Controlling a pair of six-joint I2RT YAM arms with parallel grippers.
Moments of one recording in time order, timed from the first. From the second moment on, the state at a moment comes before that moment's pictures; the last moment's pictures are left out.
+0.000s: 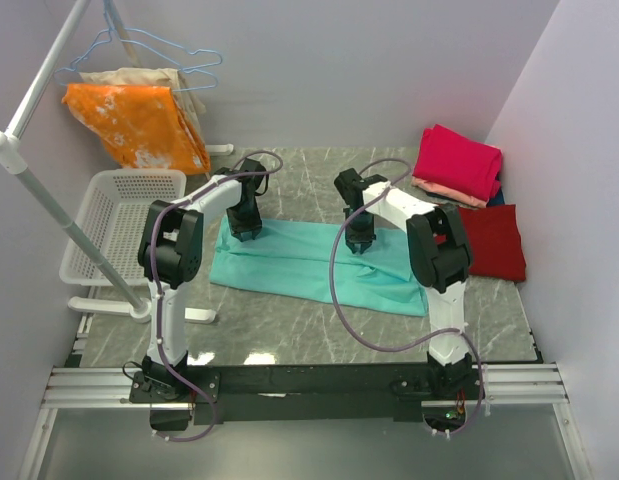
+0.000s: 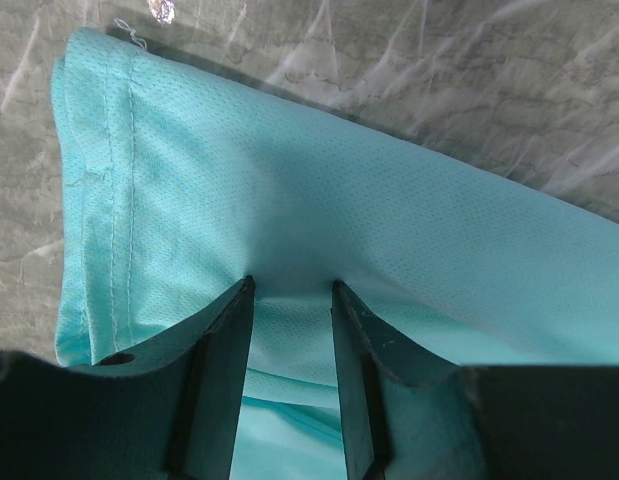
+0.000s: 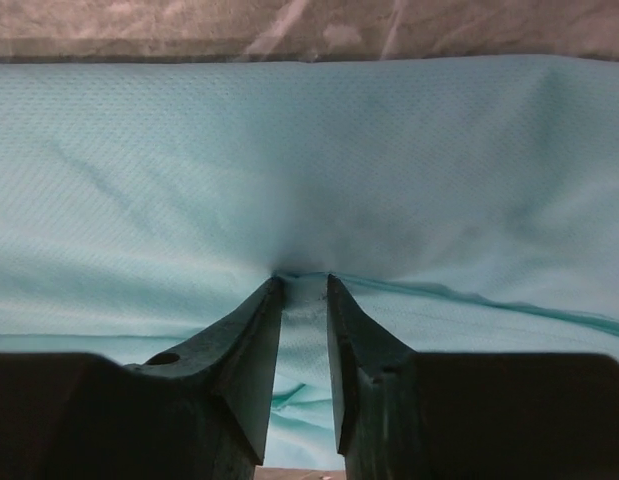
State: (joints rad) left arm -0.35 2.15 1.66 -0.87 -0.18 -0.59; right arm 0.44 2.11 1.61 -0.93 0.14 0.50
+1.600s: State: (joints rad) left arm -0.35 2.21 1.76 -0.91 -0.19 -0.60; right arm 0.65 1.71 1.34 -1.01 0.15 0.69
